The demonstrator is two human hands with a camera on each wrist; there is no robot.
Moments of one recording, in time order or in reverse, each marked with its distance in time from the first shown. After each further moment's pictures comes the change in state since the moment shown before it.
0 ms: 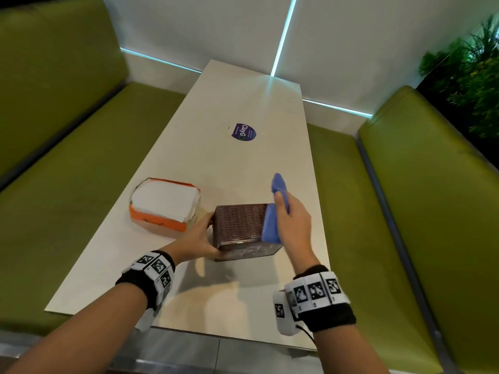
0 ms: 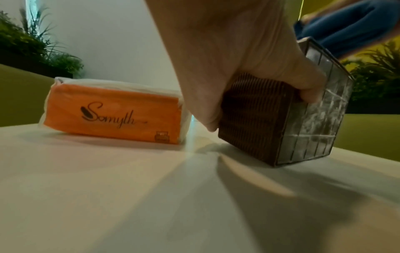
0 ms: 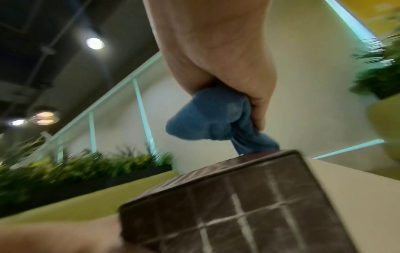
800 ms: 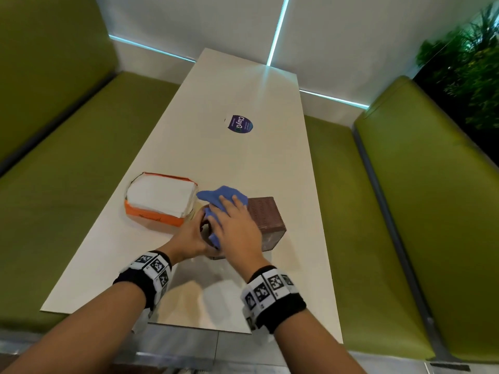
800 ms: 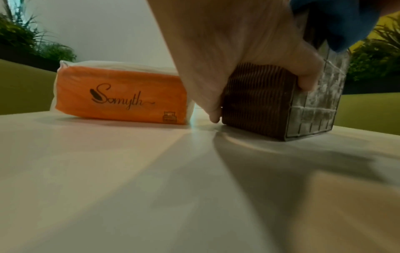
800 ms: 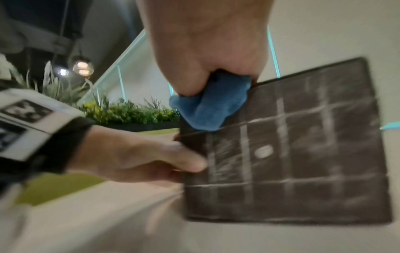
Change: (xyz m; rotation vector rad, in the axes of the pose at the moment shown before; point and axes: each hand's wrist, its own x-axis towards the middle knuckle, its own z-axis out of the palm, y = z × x) left_hand 0.002 -0.018 0.003 -0.028 0.116 0.107; right_hand -0.023 0.012 0.095 -0.834 -0.446 -0.507
